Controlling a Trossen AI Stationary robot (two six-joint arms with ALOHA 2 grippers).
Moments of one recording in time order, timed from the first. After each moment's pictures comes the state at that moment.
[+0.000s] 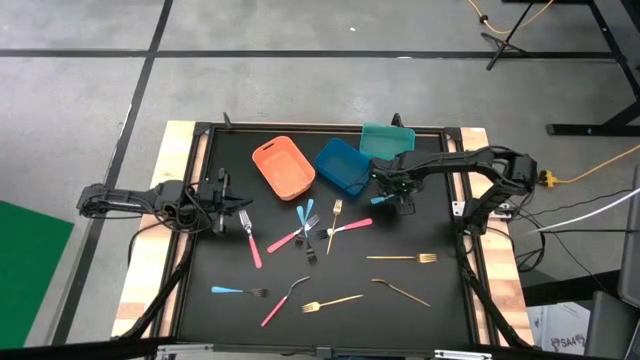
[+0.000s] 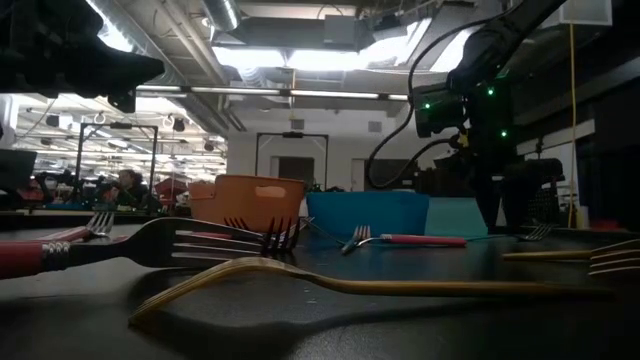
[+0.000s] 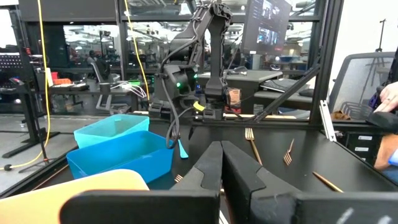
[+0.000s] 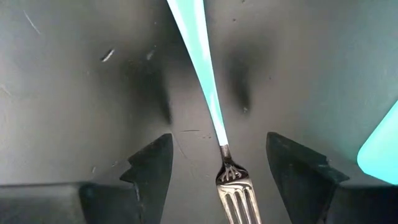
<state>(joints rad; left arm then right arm) -0.05 0.05 0.01 0.14 -0.15 -0.02 -0.35 1.62 0.91 -0.91 0.14 -0.43</state>
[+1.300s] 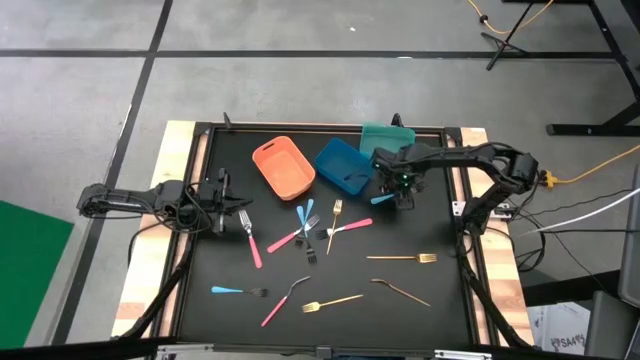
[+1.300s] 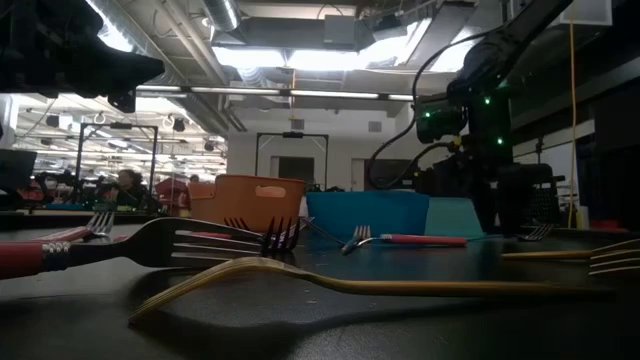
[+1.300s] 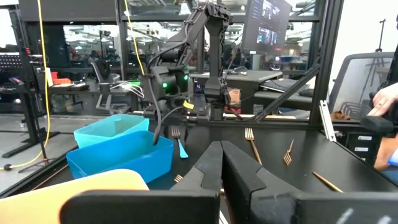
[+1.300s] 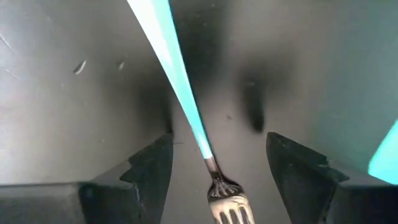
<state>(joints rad) -0.05 0.05 0.01 0.14 -0.15 -0.02 -0.45 1.62 0.87 -0.83 0.05 -0.48</state>
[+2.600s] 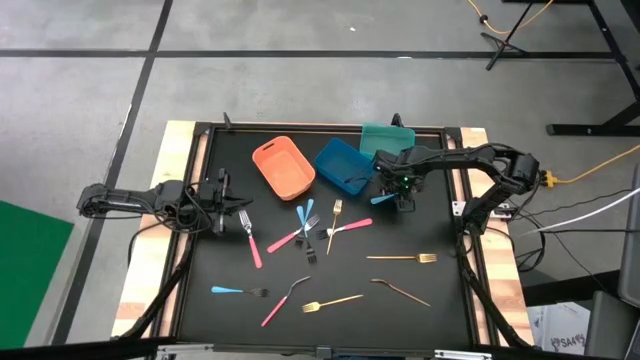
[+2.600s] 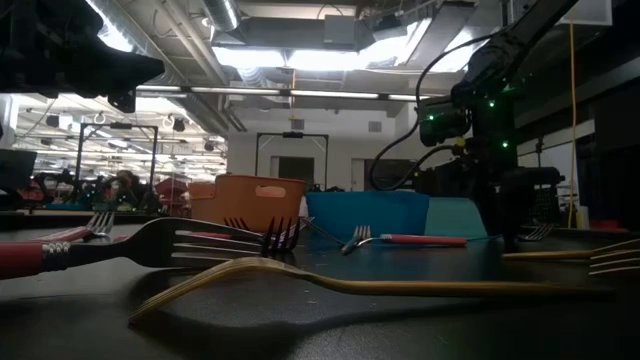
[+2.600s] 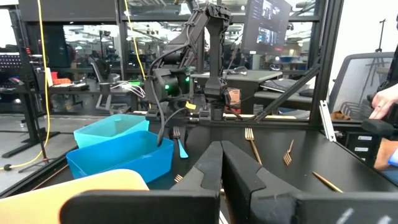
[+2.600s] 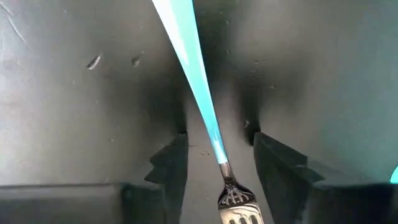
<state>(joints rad) -0.05 0.05 0.01 0.14 -0.15 -0.02 -0.45 1.62 0.84 -0.79 0.04 -0.51</state>
